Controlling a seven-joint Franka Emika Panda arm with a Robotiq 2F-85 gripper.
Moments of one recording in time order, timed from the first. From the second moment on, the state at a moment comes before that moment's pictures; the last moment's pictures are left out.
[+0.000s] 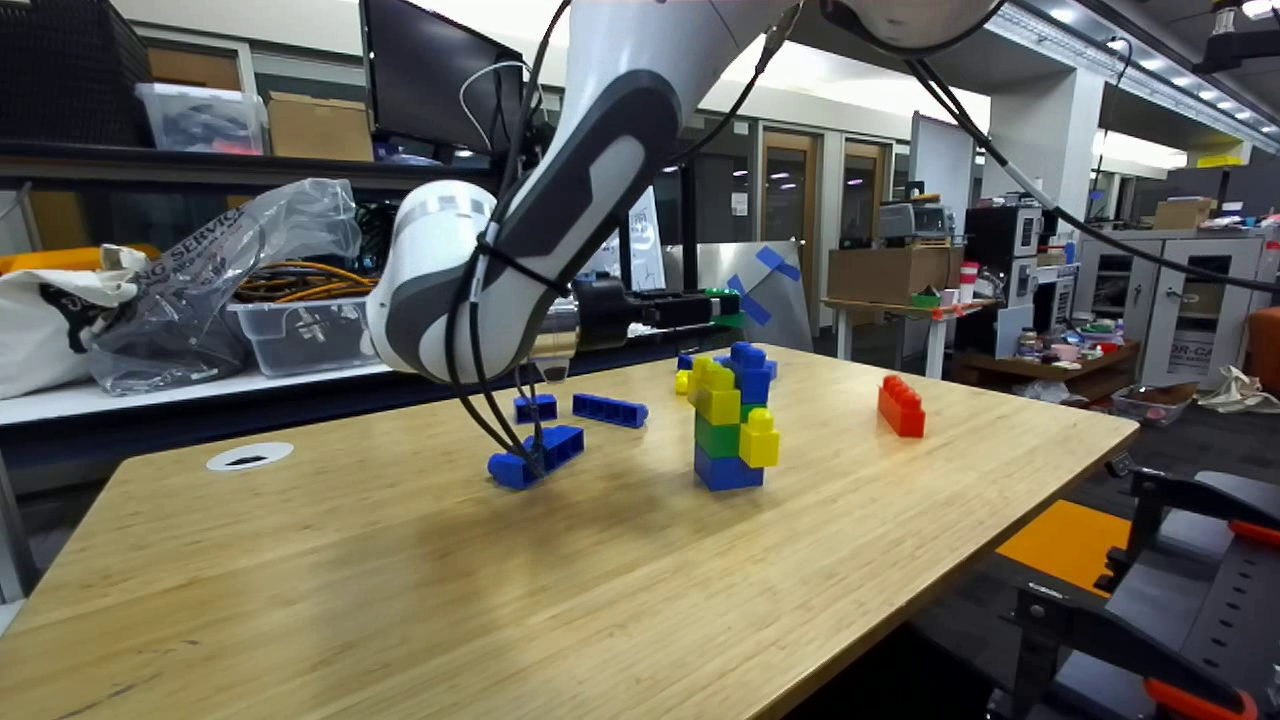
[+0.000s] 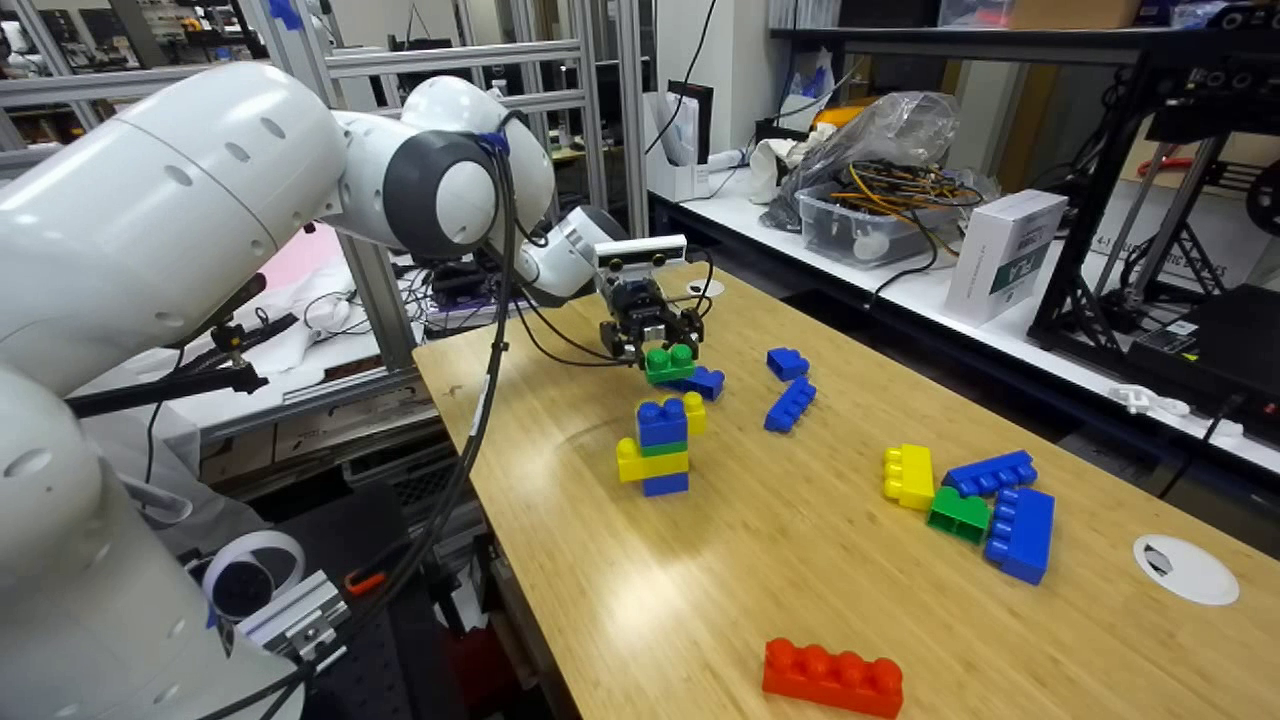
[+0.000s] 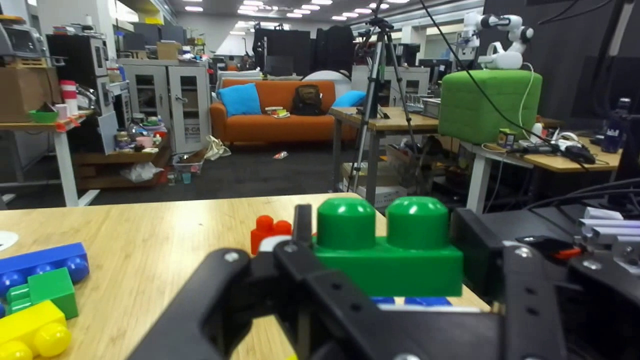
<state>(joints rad) 0.49 1.17 0.14 -1.10 -1.04 0.89 -0.66</state>
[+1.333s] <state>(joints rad) 0.51 1.44 0.14 -0.66 -0.98 0.71 -0.72</state>
